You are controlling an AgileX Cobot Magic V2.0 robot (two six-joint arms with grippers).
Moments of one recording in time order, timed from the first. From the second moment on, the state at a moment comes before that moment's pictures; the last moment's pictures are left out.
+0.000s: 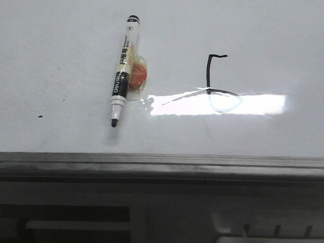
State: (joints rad) left arm -0.24 0.00 0.00 -0.28 0.32 0.41; right arm 0.77 0.01 -0.38 -0.46 0.73 0.22
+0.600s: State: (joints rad) left arm -0.24 0.00 0.00 -0.28 0.32 0.41; right arm 0.08 -0.01 0.01 -0.19 0.31 0.22
